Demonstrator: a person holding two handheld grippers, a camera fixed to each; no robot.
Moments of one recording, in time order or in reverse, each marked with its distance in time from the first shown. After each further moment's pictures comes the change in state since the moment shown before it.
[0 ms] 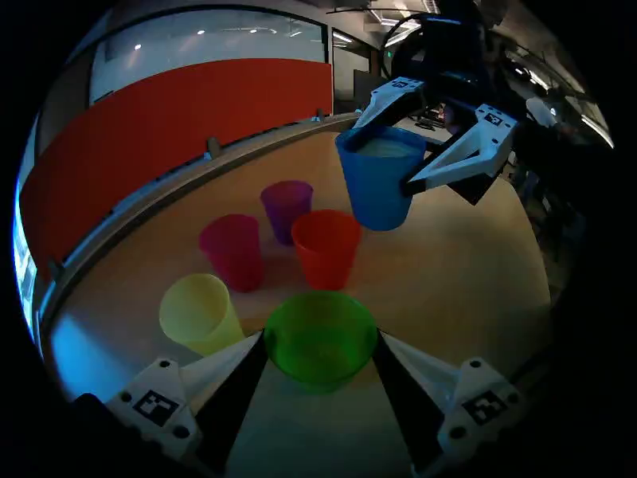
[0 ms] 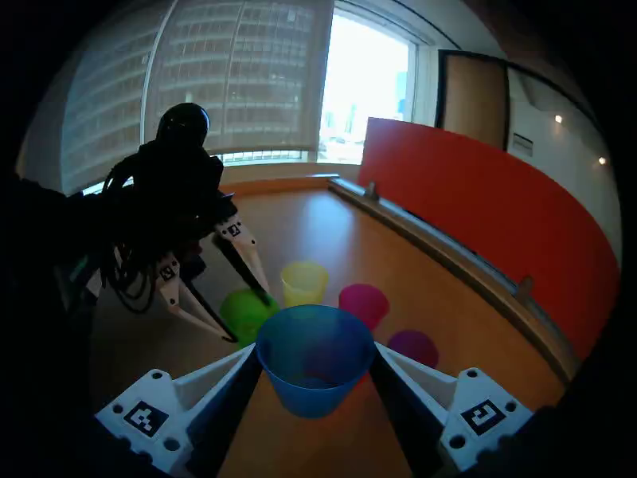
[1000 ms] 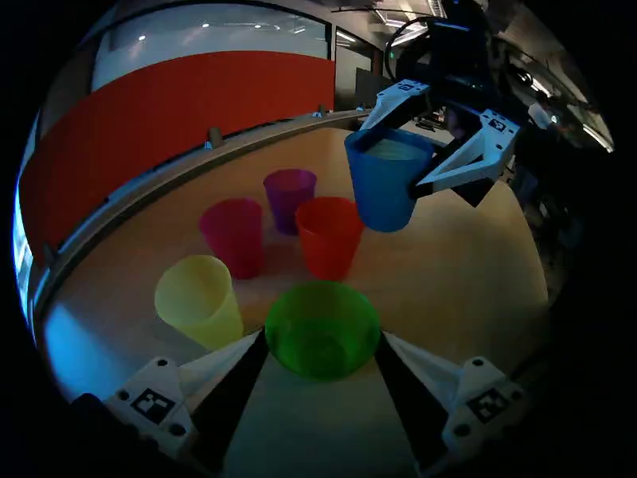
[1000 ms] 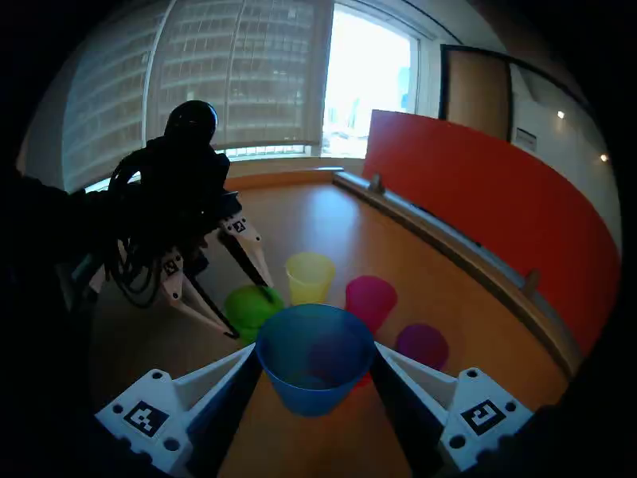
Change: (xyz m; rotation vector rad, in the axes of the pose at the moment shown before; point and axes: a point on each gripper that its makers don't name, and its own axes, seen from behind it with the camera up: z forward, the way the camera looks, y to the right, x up) left arm -0.015 -0.005 0.001 -0.025 -0.007 -0.035; right arm -0.009 -0.008 0.011 0.022 -0.018 0.010
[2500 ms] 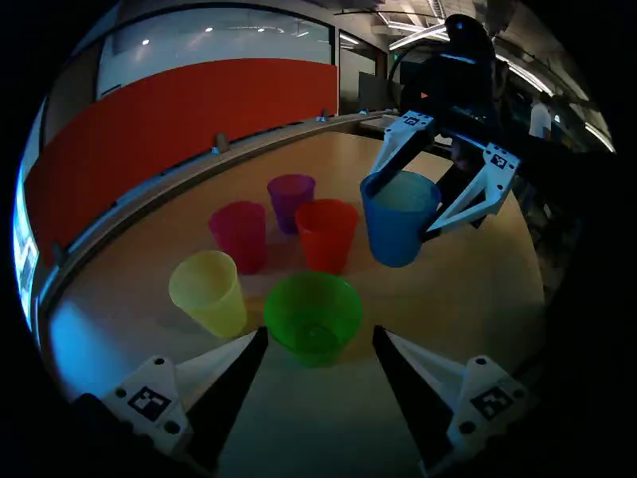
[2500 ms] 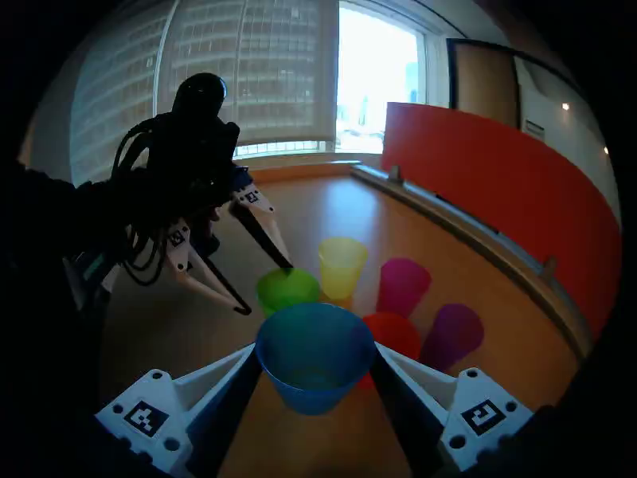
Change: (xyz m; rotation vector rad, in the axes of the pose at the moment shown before) left arm -0.005 0.003 -0.032 0.035 0.009 0.004; right arm -0.028 -0.039 0.006 0.064 -0.012 0.016
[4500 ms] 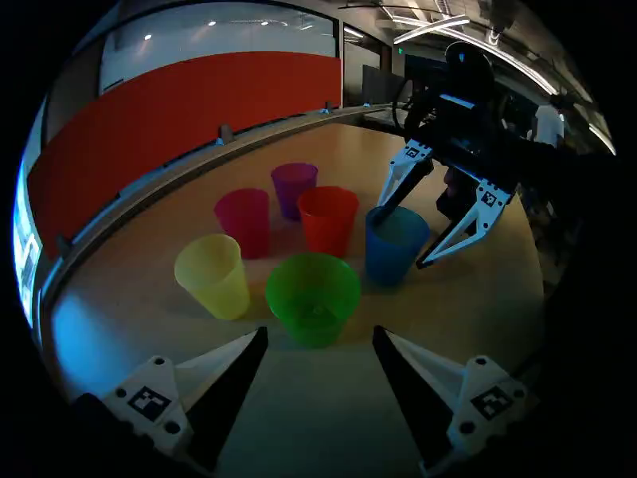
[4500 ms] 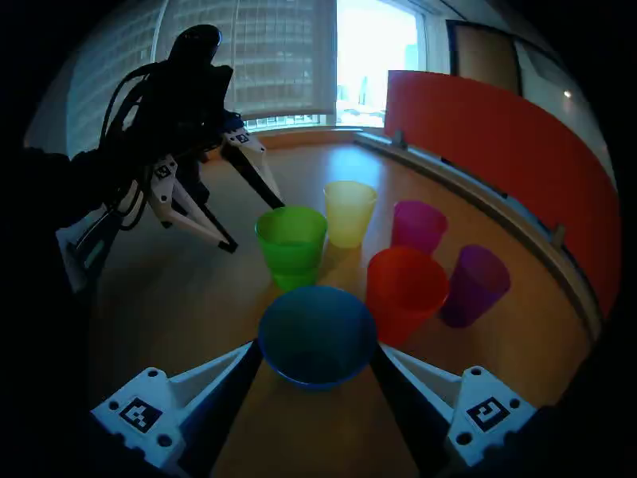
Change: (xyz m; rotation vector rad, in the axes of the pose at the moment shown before) left arm -0.016 -0.001 -0.015 0.017 -0.035 -0.008; right arm -0.064 -0.010 0.016 0.007 -0.092 0.020
